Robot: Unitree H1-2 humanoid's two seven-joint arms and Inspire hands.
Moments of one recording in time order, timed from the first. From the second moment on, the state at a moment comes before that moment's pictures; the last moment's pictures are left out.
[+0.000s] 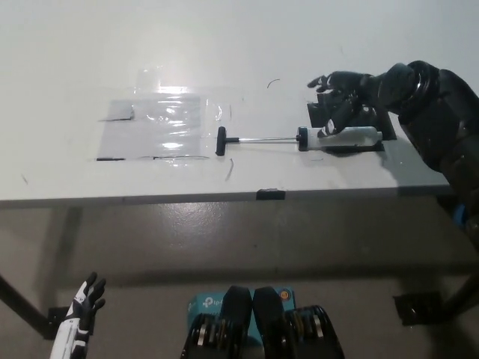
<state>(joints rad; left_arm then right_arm) 0.20 0.14 0.05 0.03 0.07 -0.30 -0.02 -1.25 -0.25 0.52 1.24 -0.33 0.09 0.49</state>
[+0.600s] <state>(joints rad) 0.20 0.14 0.05 0.03 0.07 -0.31 -0.02 -1.25 -0.23 0.52 1.30 -0.38 0.07 0.49</state>
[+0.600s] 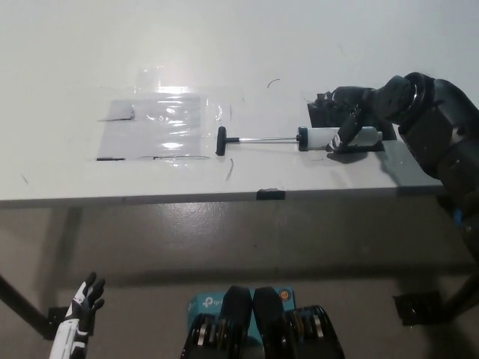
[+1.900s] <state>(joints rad) 0.20 0.15 0.06 0.03 0.06 -0.31 -0.02 -1.15 -0.23 0.57 1.35 -0.49 -0.09 0.02</state>
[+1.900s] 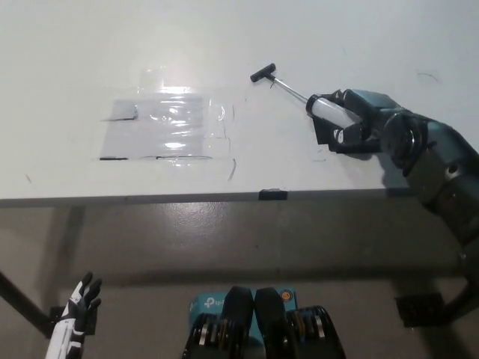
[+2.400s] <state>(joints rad) 0.20 0.15 0.06 0.04 0.05 -0.31 -0.02 -1.12 -0.23 0.57 1.36 -0.50 -0.17 -0.08</state>
